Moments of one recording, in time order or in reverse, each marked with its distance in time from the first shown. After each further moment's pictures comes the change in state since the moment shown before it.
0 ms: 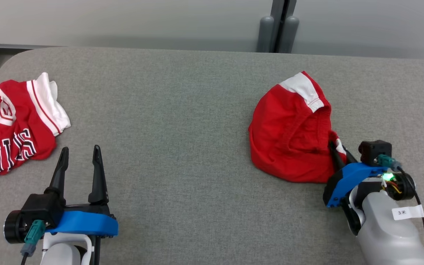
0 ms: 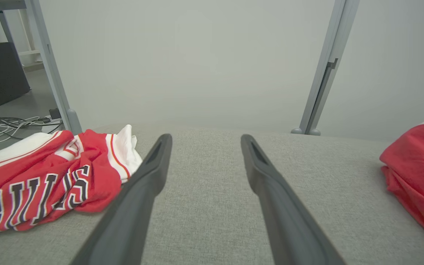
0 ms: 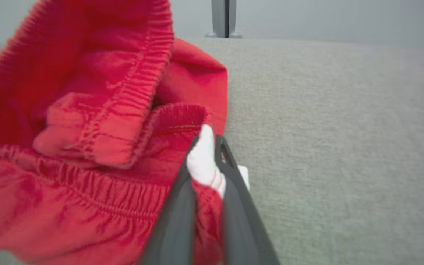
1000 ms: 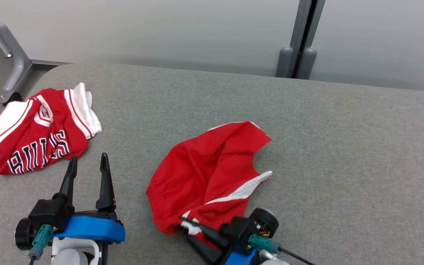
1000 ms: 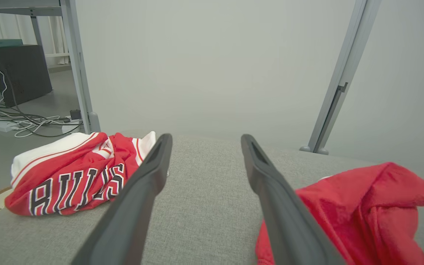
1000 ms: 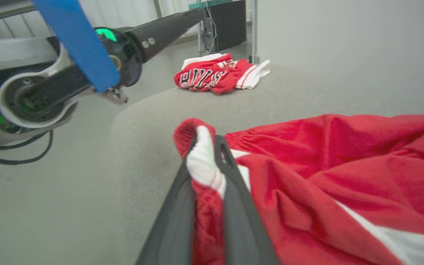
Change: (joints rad) left arm 0.019 -0.013 -0.021 0.023 -0.038 -0.002 0.000; right arm 0.210 0.018 0.946 -0.590 0.365 0.000 -0.001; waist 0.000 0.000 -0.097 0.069
